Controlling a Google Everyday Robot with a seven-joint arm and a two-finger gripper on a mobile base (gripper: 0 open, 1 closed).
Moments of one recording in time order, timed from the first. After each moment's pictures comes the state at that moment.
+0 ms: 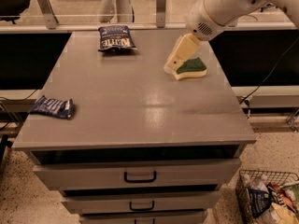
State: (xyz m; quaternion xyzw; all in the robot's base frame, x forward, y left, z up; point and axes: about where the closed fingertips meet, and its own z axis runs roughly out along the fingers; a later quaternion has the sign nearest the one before) arm 0.648 -0.091 0.959 -0.56 0.75 0.05 0.35
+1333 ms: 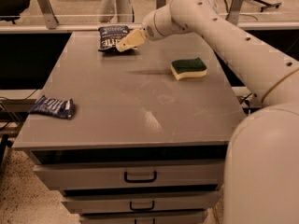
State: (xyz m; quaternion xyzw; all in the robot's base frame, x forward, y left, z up) arm 0.816 0.020 0.917 -0.40 0.76 0.13 0.49
